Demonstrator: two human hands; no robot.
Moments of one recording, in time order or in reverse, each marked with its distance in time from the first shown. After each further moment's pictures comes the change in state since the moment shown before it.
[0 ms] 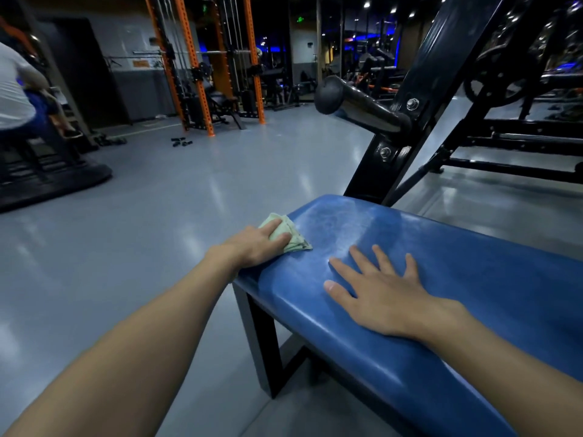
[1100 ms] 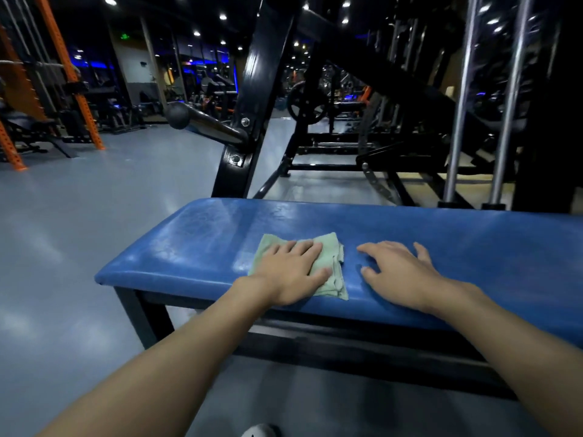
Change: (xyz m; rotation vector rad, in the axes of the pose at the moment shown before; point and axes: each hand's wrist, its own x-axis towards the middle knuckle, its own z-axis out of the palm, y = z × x) left_hand -0.174 0.204 0.087 0.255 0.002 0.850; right_hand -0.238 0.068 0.006 0.148 0.317 0.579
